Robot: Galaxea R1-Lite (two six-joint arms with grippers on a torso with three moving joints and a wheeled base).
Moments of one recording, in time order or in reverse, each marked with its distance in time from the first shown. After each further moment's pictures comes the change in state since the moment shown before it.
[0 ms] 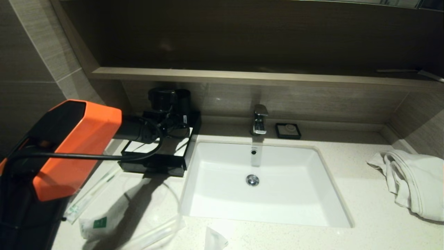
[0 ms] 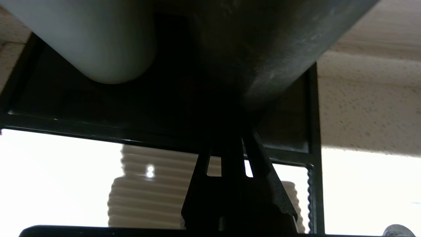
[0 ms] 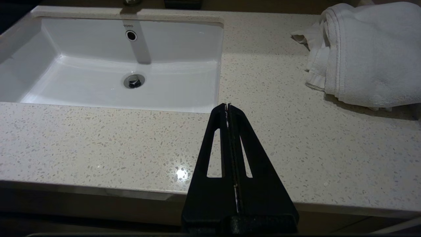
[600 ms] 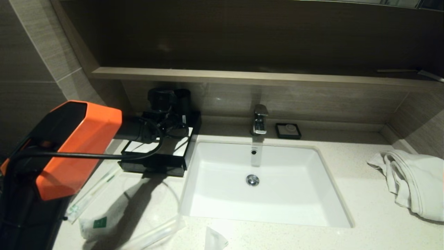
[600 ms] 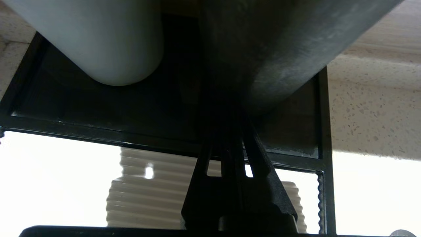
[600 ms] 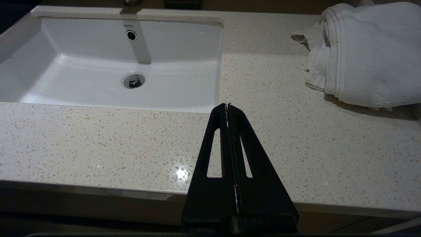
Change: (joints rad) left arm 0.005 0.013 -0.013 -0.001 0.000 -0.002; right arm 0.000 0.000 0.000 0.000 0.000 0.000
